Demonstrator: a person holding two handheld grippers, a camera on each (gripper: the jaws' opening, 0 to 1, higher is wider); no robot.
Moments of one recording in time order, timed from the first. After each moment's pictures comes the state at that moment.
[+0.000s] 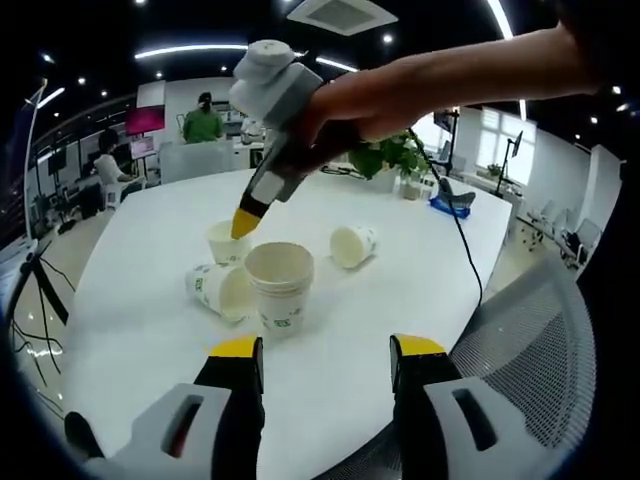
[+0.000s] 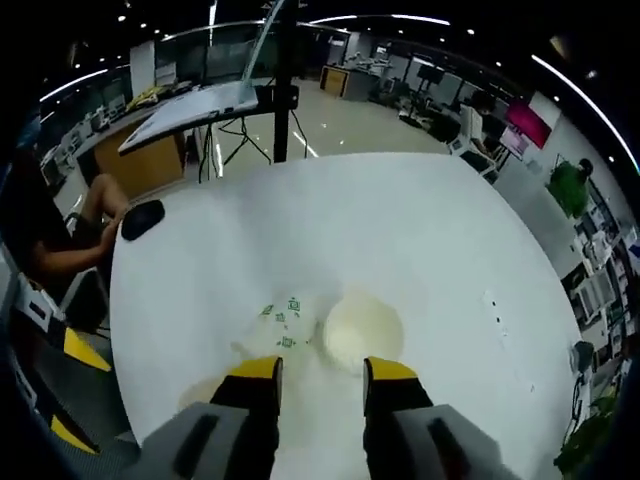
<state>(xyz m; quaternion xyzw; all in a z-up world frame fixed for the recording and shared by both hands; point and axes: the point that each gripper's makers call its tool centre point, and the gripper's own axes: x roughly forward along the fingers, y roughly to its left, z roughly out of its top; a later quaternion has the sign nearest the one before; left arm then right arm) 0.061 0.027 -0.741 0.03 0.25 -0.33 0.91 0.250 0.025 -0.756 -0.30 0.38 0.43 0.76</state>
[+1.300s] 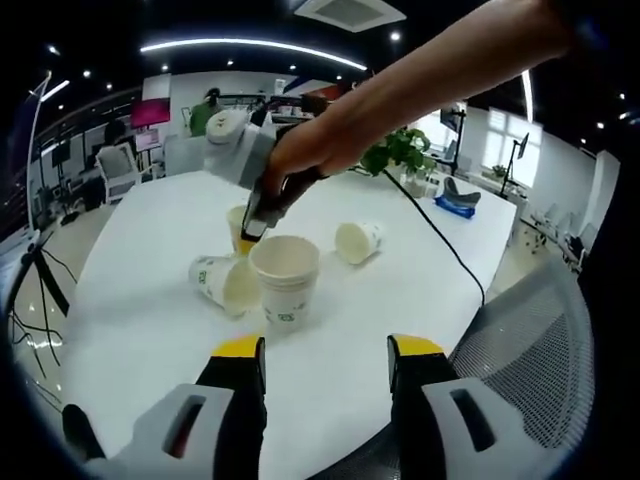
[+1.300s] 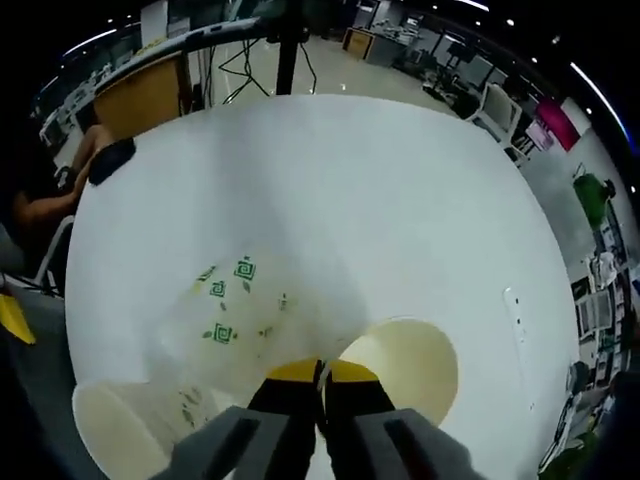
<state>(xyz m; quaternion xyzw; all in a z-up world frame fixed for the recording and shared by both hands) 0.062 0.029 -0.743 0.02 0.26 -0.32 0.91 0.285 0.013 -0.818 -0.37 0.43 0.42 0.71</state>
